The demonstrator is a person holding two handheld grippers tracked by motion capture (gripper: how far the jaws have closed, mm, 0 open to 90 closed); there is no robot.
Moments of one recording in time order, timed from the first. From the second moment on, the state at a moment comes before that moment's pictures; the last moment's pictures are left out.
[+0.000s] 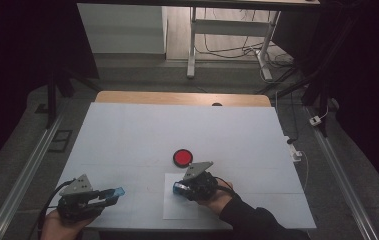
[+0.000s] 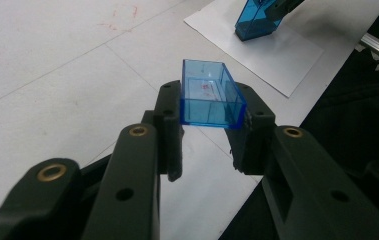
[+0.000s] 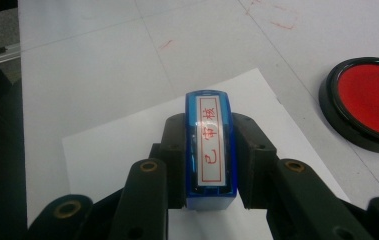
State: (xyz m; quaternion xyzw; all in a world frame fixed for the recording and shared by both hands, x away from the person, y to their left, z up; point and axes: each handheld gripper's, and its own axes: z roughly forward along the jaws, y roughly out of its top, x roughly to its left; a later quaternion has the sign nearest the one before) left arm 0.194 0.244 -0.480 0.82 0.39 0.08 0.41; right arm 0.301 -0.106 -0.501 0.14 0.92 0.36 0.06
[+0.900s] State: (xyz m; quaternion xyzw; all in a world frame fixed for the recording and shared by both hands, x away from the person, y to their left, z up) left arm 0.194 0.244 -0.480 0.82 0.39 0.08 0.41; right arm 0.300 -0.112 -0.479 0.12 0.91 0.39 0.07
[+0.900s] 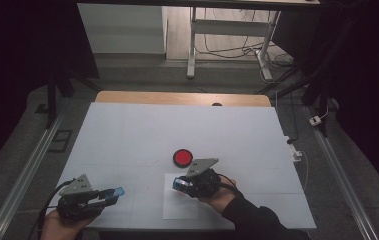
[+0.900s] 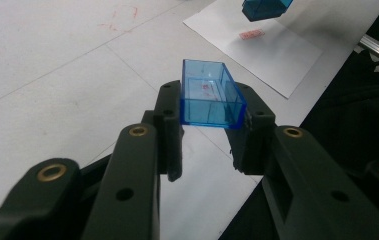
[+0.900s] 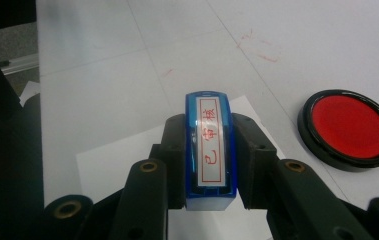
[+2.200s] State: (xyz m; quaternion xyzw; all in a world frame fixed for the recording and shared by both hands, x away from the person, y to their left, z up) left arm 0.193 0.243 -0.480 0.82 0.38 0.08 0.41; right arm 0.297 -0.132 -0.437 0.14 0.88 0.45 0.07
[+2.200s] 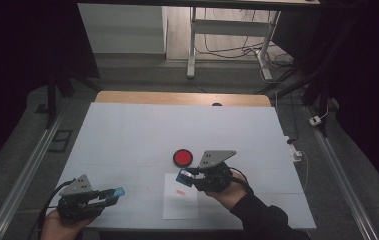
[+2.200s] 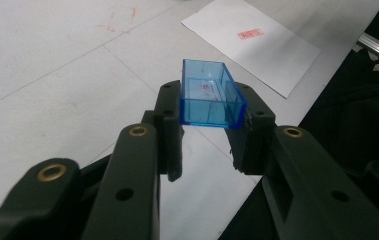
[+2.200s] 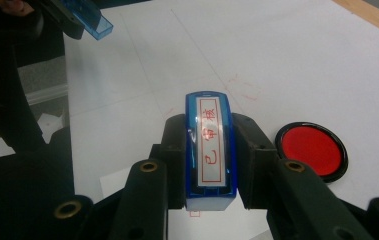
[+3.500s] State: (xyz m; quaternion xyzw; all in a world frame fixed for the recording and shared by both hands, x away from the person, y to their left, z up) left arm 0.198 0.232 -0.471 0.82 0.37 0.07 0.43; right arm 0.295 -0.138 -0.424 0.14 0.87 0.47 0.07
